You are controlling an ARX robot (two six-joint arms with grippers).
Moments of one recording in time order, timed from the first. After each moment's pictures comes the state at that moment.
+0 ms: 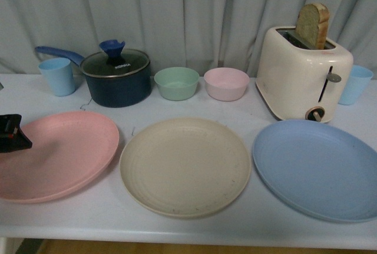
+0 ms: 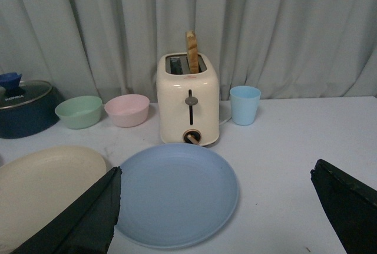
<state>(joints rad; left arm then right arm) 0.31 2.15 1.24 -0.10 0.26 0.26 0.00 0.00 0.01 0.00 0.00 0.01</state>
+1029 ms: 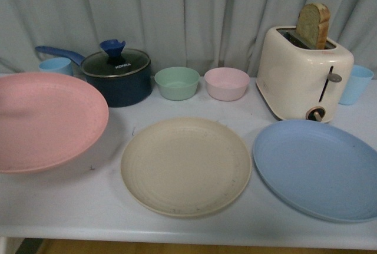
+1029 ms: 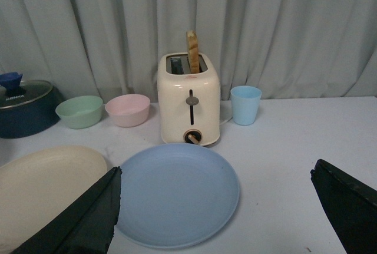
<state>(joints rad) 0.34 1.88 1.23 -0.22 0.25 0.21 0.00 0.00 0.01 0.00 0.00 0.01</state>
